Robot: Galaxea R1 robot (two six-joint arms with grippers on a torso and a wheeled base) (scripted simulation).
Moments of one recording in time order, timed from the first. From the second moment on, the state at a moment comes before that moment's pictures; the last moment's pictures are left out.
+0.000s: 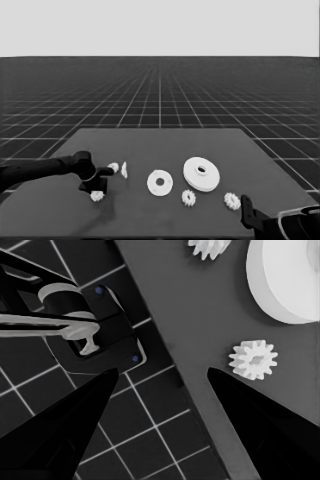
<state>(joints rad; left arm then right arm) 0.24 2.26 -1.22 0.37 1.35 -1.07 -0.35 1.76 -0.39 -0.70 -1.18 0.32</state>
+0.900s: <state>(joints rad) 0.01 2.83 -1.26 0.19 1.57 -1.57 -0.35 1.76 -0.39 -0.70 -1.18 0.32</state>
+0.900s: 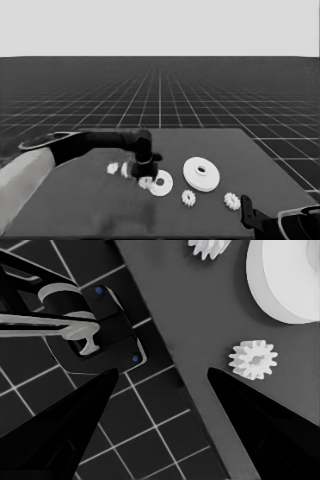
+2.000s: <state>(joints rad) 0.18 2.96 -1.48 0.36 1.54 -1.47 -0.35 1.76 -0.39 -0.70 -1.18 0.32</state>
